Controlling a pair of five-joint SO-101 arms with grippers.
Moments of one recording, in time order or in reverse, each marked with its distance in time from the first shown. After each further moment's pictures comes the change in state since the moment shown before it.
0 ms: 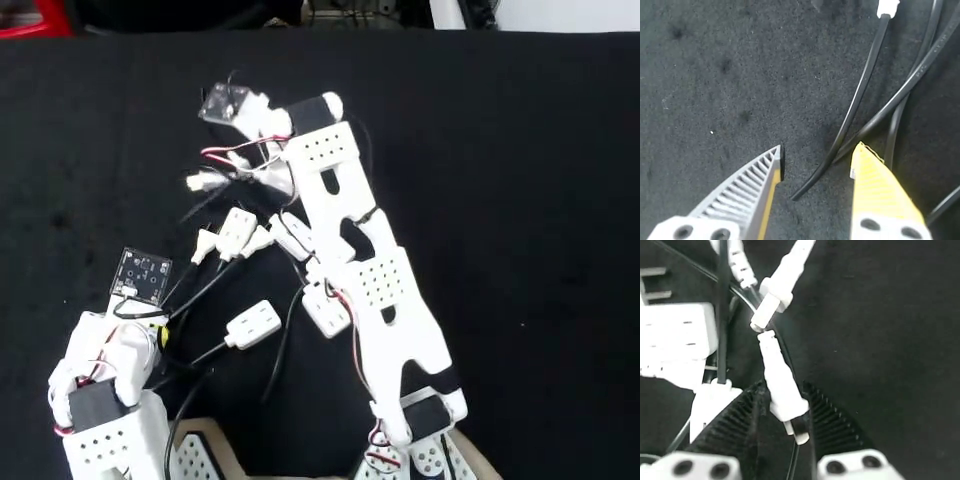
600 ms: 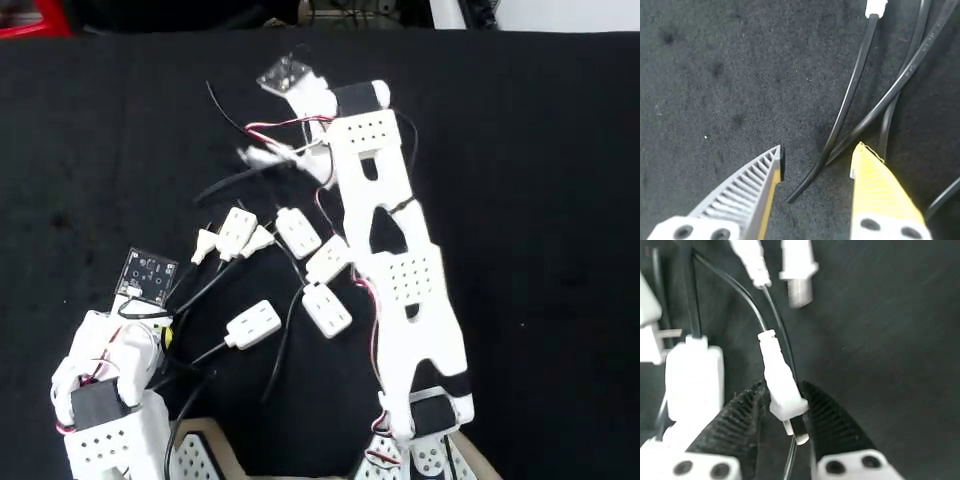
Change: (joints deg) left arm 1.7 0.0 0.1 0.0 0.0; right arm 8.4 -6.9 13.8 0.1 -9.1
